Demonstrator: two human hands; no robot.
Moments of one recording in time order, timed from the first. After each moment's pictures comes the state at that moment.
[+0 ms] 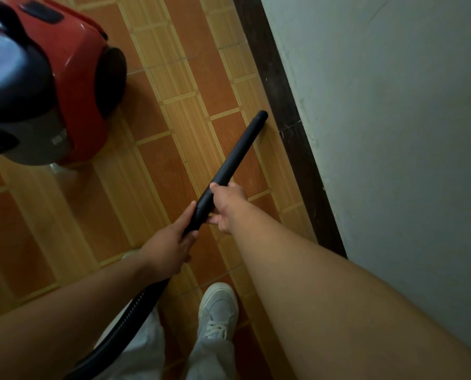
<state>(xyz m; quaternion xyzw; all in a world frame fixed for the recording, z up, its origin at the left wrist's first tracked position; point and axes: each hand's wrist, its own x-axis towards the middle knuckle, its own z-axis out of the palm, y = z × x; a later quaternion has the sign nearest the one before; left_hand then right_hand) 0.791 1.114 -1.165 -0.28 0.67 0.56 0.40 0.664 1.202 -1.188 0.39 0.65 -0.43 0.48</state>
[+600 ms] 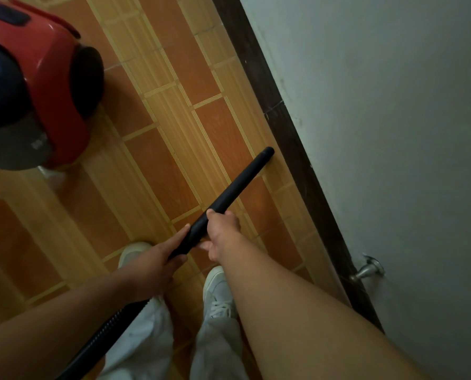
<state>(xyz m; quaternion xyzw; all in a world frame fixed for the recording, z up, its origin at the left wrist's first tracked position) 0.834 1.107 -1.153 -0.17 0.72 0.46 0.49 0.732 1.233 -1.165 0.51 0.59 -0.45 0.44</state>
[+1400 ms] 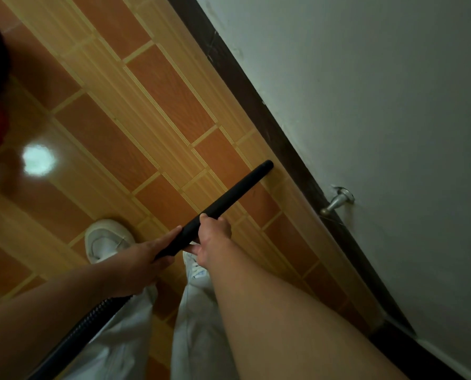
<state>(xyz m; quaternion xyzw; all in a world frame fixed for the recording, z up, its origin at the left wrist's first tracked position) 0.867 1.169 -1.152 -0.08 0.69 0.41 0.60 0.810 1.317 -1.156 0.62 0.51 -0.46 0.37</state>
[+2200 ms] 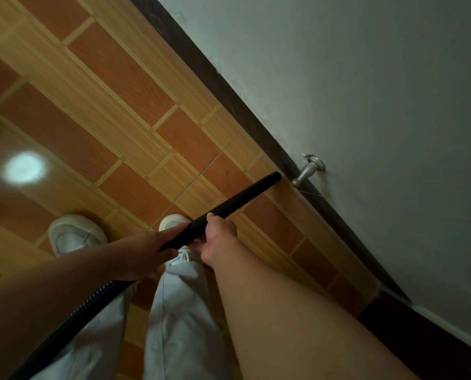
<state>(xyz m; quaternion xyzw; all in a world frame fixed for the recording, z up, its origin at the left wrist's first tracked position) 0.851 1.251 -1.145 0.06 0.69 0.34 0.63 0.841 1.411 -1.156 0.68 0.45 -0.49 0.31</state>
